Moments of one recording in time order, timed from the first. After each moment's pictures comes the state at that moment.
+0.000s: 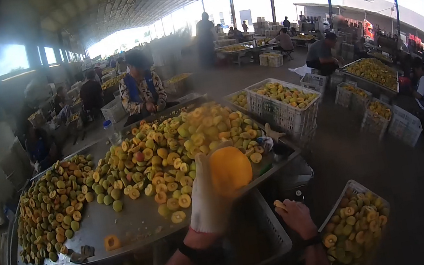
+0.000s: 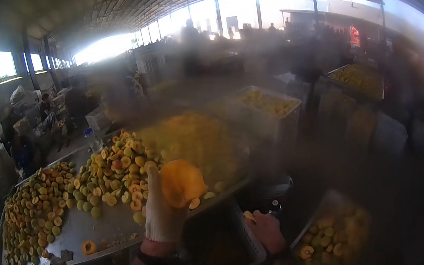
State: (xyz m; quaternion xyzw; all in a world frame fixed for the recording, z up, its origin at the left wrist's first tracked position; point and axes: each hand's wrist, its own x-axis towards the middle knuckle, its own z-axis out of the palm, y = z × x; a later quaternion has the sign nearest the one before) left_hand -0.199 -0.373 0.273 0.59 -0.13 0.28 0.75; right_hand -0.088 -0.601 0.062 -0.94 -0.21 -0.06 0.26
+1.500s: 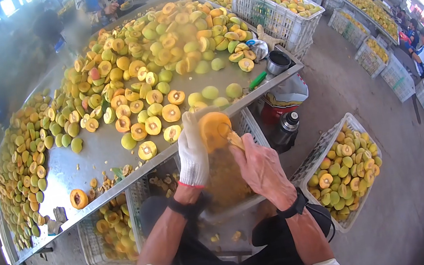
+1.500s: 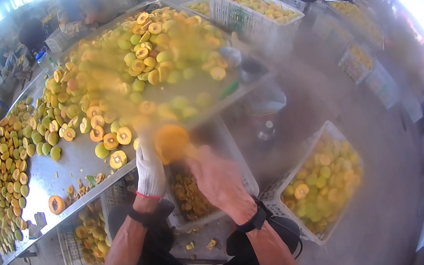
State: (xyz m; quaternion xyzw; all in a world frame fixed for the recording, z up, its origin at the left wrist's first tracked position) left_hand -0.122 -0.315 0.074 0.58 0.15 0.20 0.78; right_hand -0.113 -0.478 0.091 -0.90 -0.27 -0.04 0.34
